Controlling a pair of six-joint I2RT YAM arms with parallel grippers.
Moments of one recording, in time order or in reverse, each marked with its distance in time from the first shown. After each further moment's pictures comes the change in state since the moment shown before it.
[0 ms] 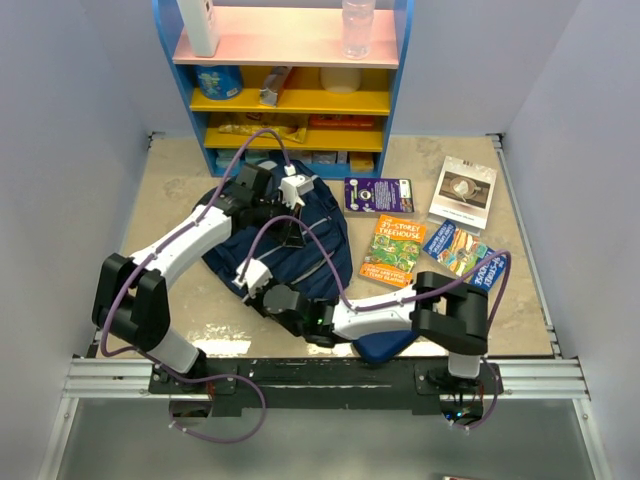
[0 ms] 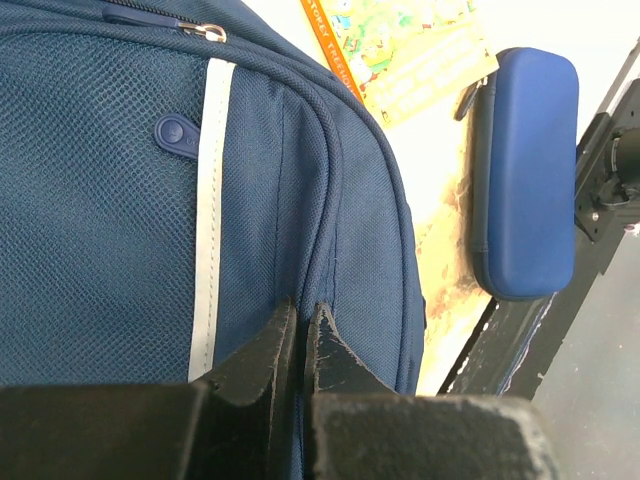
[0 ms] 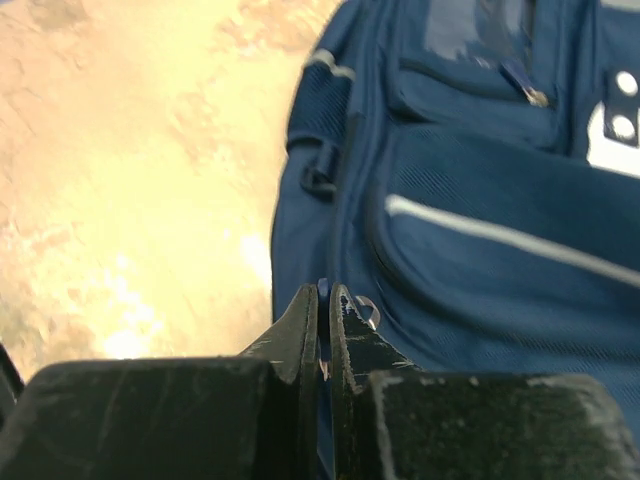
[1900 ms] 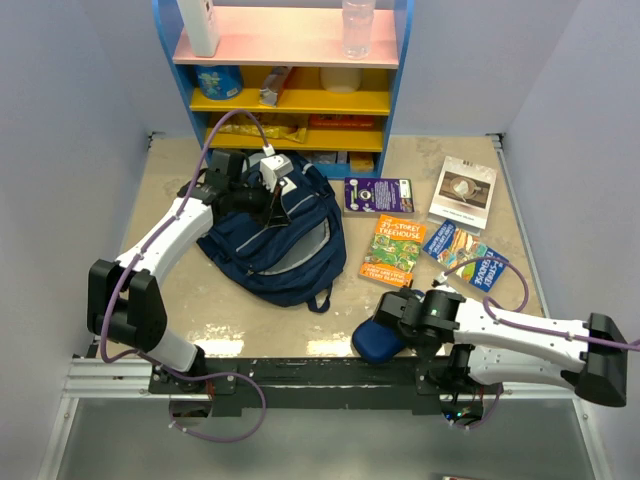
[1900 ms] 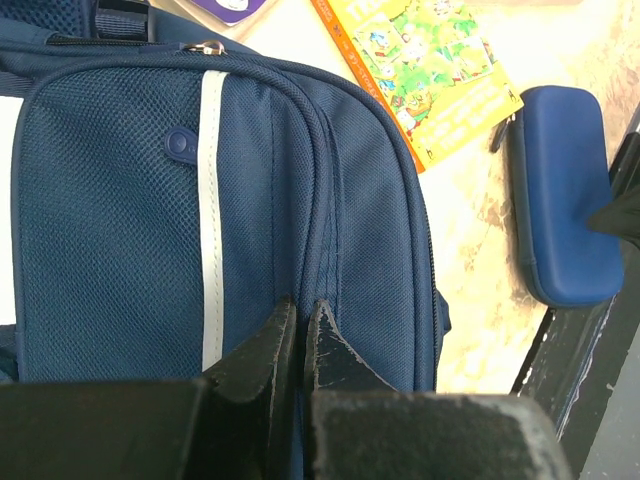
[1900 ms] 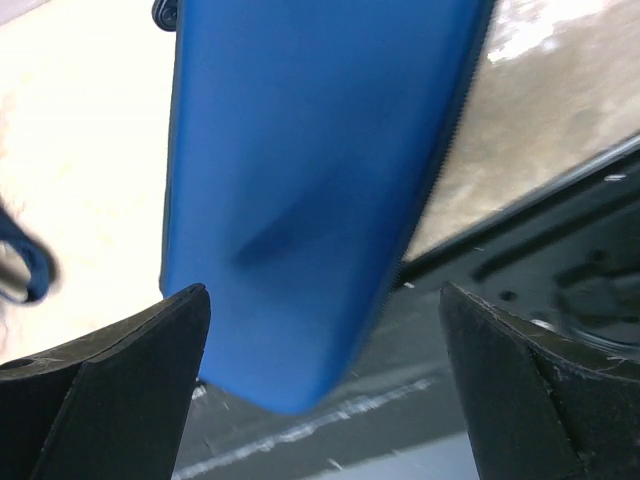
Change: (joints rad) left arm 0.151 -0.022 0.053 0.014 0.088 0.168; right arm -0.187 -0.848 -0.340 -1.693 -0.095 1.827
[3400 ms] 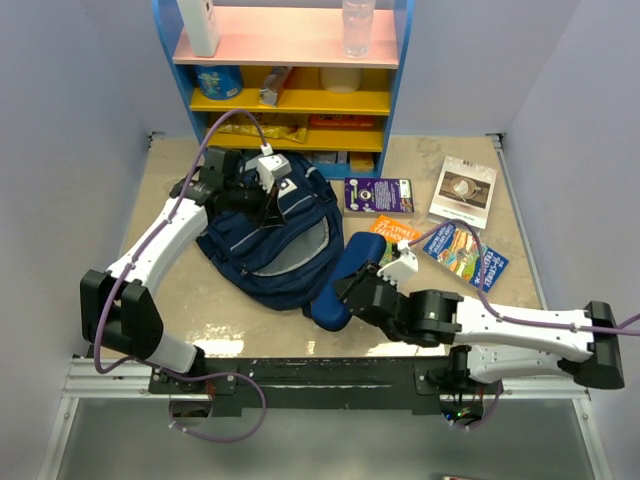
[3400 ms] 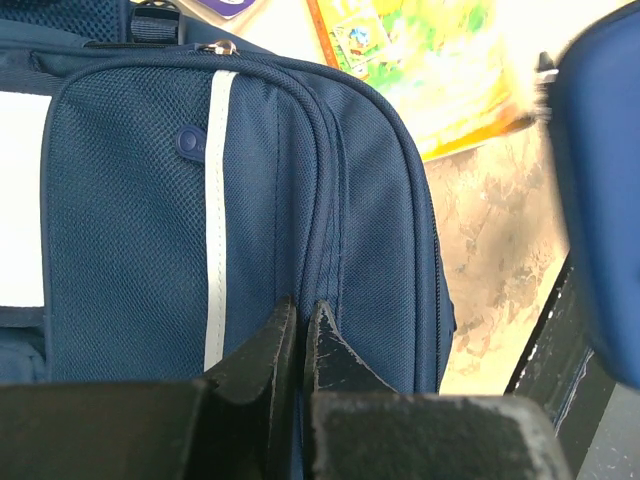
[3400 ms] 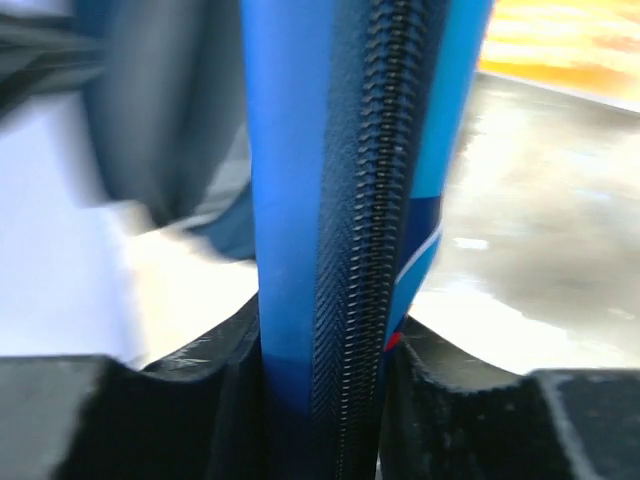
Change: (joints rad) left arm 0.000 -0.047 0.034 -0.108 -0.016 0.072; right arm 0.155 0.119 0.184 0.484 0.373 -0.248
